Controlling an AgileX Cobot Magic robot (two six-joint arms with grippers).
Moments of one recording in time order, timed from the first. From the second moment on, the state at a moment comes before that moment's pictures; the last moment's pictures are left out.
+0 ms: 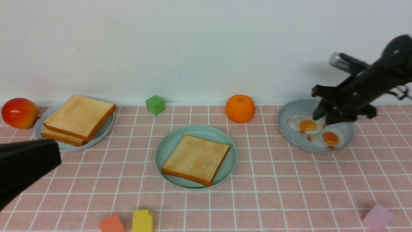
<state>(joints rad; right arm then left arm) -0.04 2.19 -1.76 0.45 0.82 -0.06 -0.90 0.48 -0.71 0.35 0.50 -0.55</state>
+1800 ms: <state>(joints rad) -0.06 2.31 -1.90 0.41 0.83 0.06 -0.90 0.56 -0.71 0.36 0.49 -0.56</state>
